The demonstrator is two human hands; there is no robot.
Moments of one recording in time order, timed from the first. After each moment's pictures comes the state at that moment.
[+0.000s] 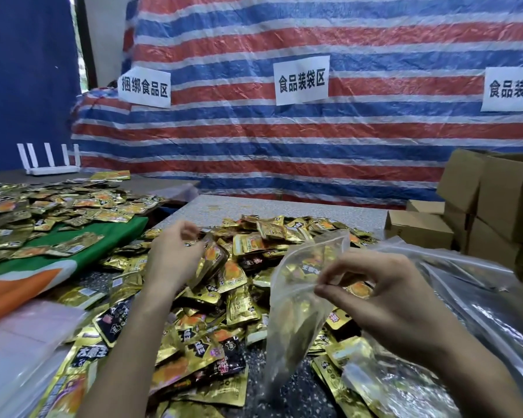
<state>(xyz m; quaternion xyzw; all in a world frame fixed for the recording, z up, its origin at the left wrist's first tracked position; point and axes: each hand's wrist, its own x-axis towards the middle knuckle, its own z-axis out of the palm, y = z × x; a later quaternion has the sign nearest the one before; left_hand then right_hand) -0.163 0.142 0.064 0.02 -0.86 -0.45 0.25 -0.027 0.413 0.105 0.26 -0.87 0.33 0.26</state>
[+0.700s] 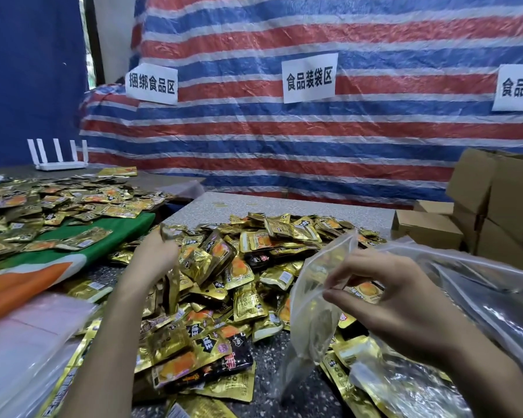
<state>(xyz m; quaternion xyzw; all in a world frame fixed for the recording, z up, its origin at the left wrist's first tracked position) -0.184 0.094 0.054 0.09 -0.88 -0.45 0.13 -0.031 0.416 0.101 0.27 -0.89 0.30 0.22</state>
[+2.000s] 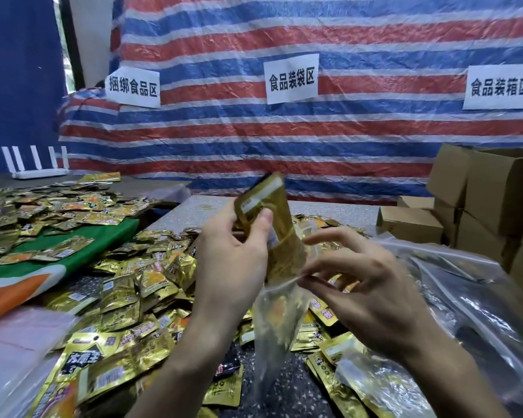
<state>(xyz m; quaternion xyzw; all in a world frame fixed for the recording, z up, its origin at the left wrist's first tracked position) -0.071 0.236 0.105 -0.17 -0.68 -0.65 0.30 -0.035 0.408 0.095 0.26 -0.86 0.31 0.32</state>
